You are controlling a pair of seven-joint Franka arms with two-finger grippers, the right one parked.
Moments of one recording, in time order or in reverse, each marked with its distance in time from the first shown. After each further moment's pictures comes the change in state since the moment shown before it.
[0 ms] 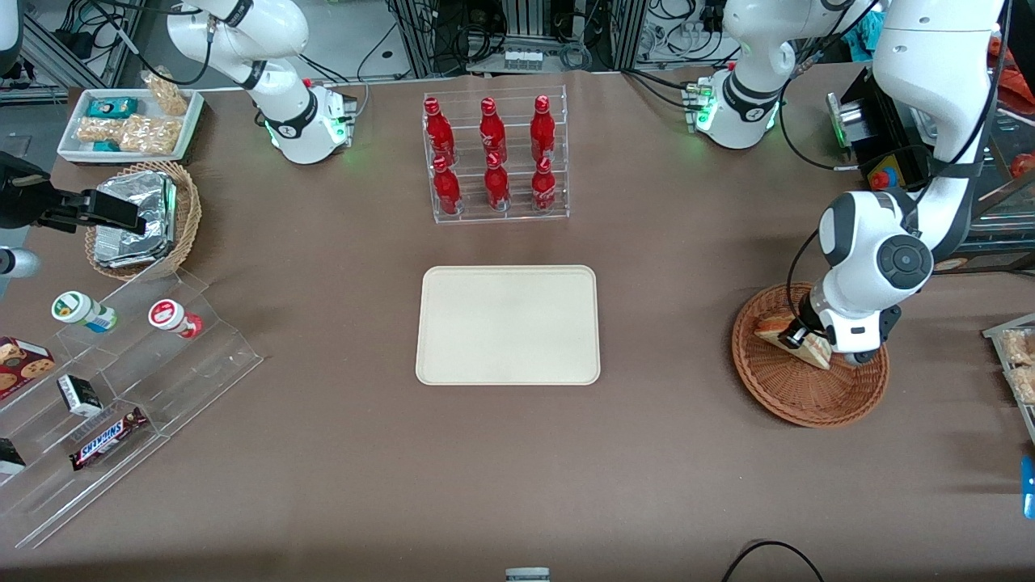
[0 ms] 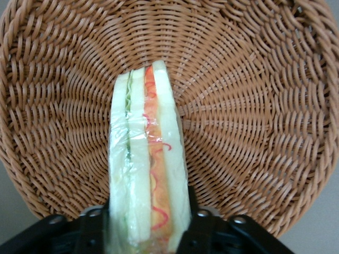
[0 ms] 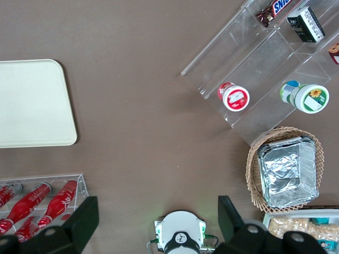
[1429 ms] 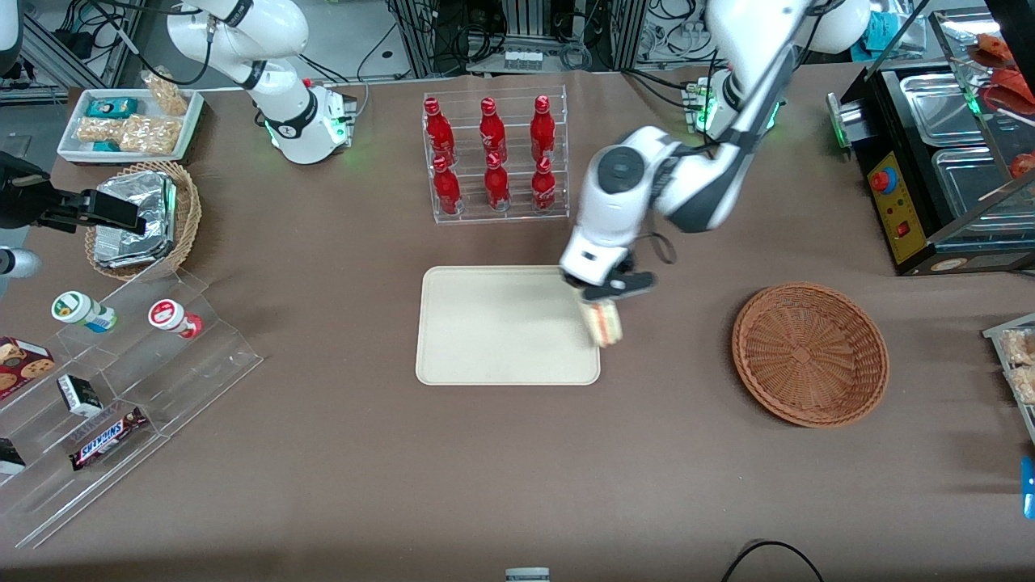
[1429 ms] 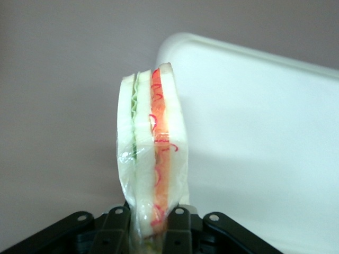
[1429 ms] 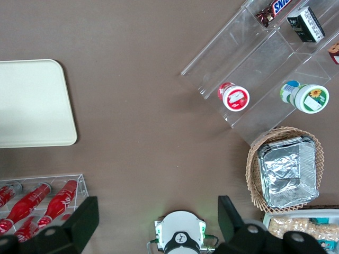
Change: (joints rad) arm -0.692 0.051 -0.044 0.191 0.000 -0.039 -0.060
